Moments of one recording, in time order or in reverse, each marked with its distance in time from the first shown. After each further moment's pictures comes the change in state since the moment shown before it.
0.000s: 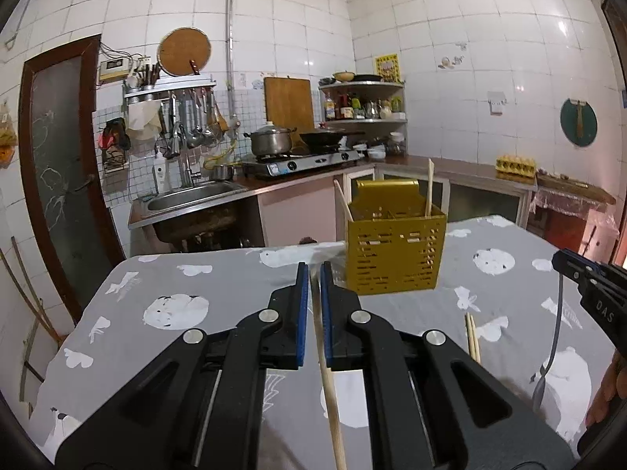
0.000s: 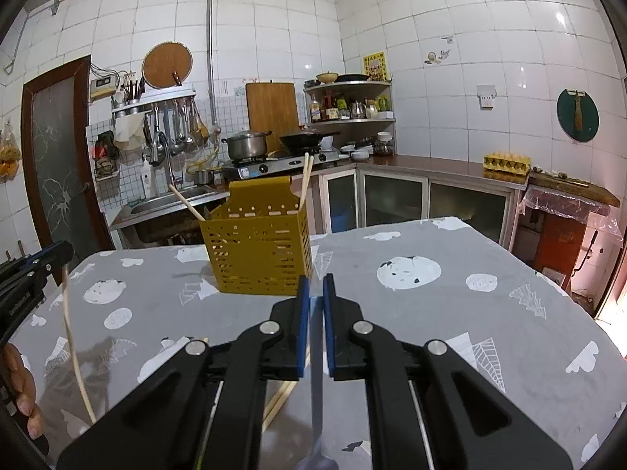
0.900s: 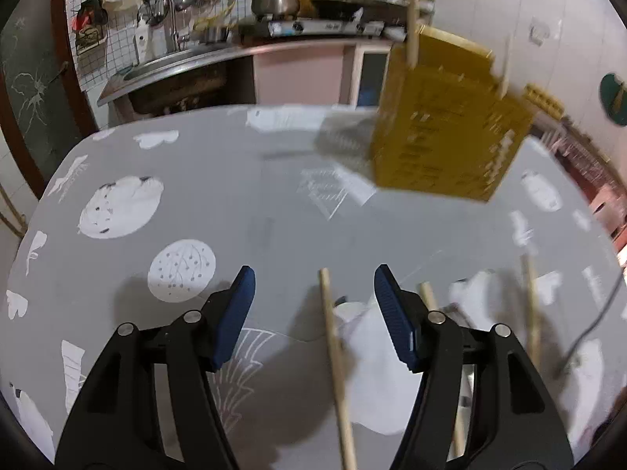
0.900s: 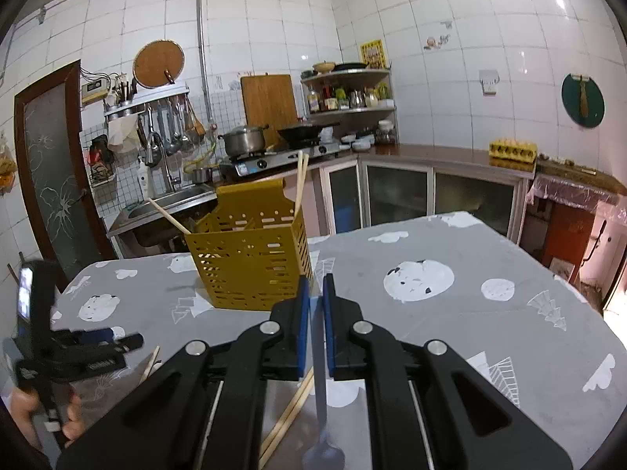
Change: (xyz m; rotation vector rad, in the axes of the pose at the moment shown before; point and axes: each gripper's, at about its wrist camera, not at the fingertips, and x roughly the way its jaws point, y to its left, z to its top) left arm 0.155 0.026 -0.052 -0.092 0.535 -0.030; right arm 0.053 -0.007 0.019 0.045 0.064 0.015
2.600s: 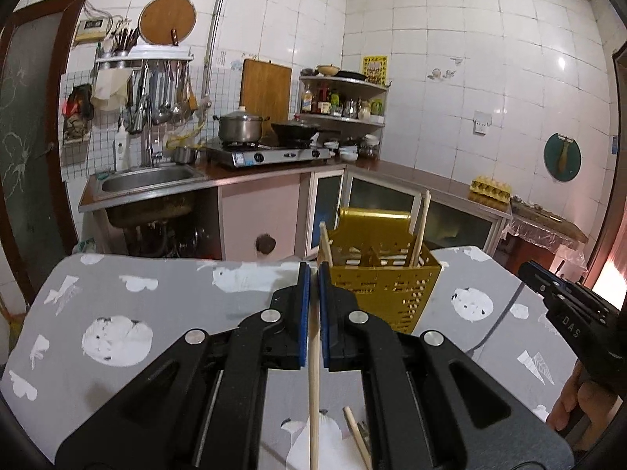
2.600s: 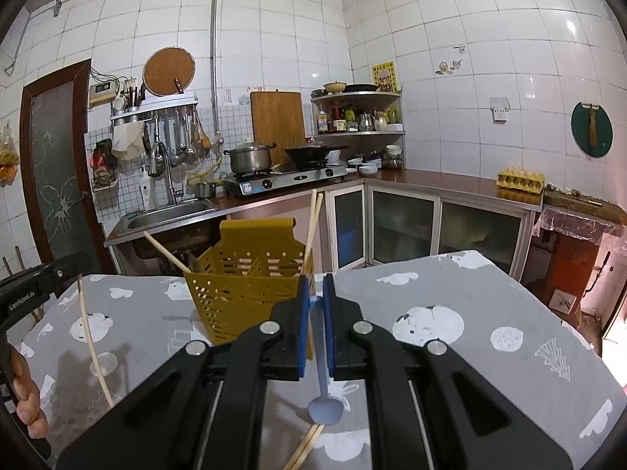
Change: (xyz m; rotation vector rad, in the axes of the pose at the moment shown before) left arm -0.115 -0.020 0.049 0.032 -0.481 -0.166; right arm 0.019 0.015 0.034 -0.066 -0.095 0.004
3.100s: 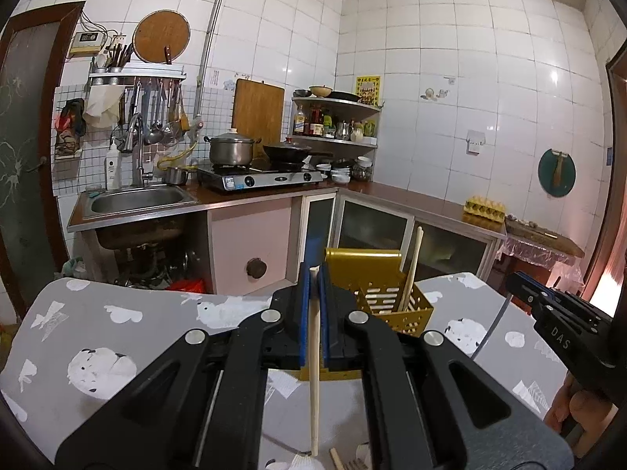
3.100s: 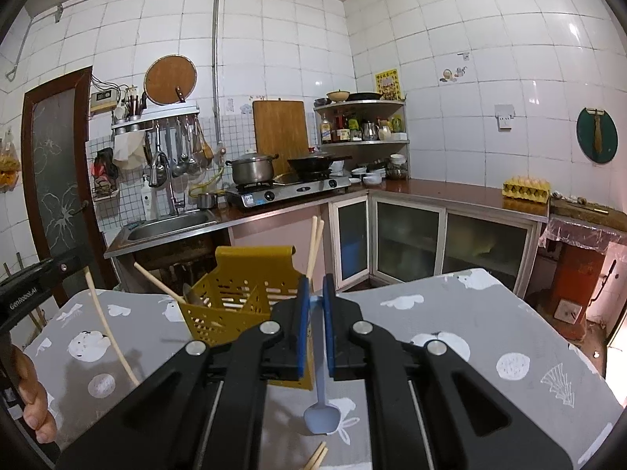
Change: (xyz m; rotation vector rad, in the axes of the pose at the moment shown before) left arm 0.019 -0.010 0.025 -0.008 -0.075 -0.028; right arm 0.019 -0.001 0.026 -0.003 -0.031 0.020
